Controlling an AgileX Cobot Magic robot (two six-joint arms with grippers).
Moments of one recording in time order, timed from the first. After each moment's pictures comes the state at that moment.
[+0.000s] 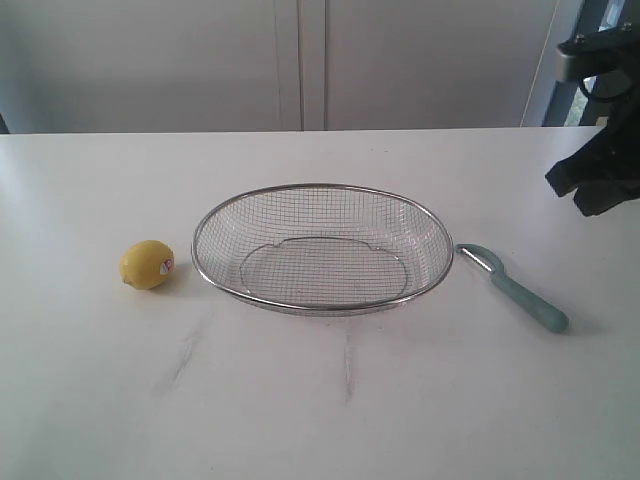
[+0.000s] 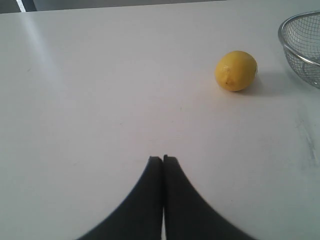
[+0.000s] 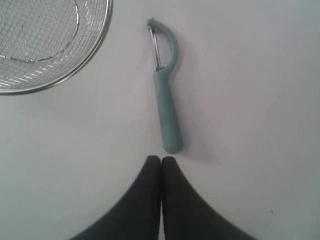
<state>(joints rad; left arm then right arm) -0.03 0.00 0.02 -0.11 0.39 0.13 0.03 1.51 -1.24 0.13 1.02 -0.43</state>
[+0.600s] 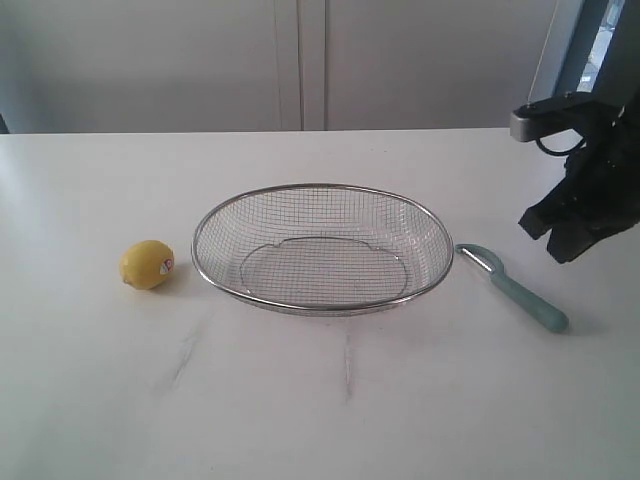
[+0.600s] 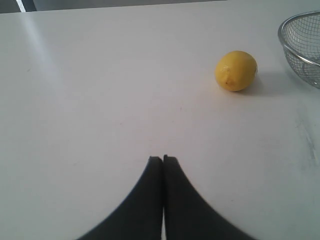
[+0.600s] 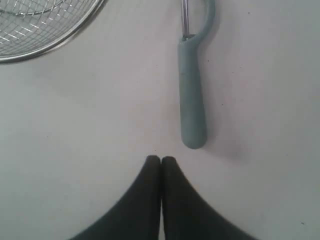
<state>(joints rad) -0.03 0.00 0.02 -0.11 0.39 0.13 0.05 1.68 -1.25 0.14 1.06 -0.49</state>
